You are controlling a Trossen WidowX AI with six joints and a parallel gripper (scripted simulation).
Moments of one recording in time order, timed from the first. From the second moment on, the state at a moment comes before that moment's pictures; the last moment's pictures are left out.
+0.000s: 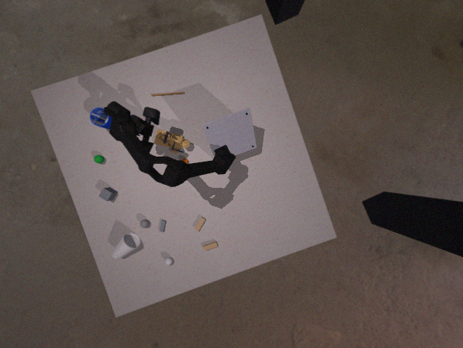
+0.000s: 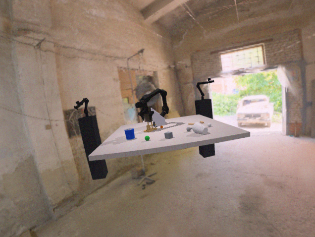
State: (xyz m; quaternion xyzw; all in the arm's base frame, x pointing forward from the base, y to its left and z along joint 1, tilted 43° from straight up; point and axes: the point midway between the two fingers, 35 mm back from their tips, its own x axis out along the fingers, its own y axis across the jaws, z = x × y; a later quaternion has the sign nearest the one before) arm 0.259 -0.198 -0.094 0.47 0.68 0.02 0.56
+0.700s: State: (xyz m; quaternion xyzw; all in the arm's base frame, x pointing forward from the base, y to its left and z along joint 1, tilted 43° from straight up) arm 0.265 -0.159 -0.135 0.47 0.68 0.02 0.57
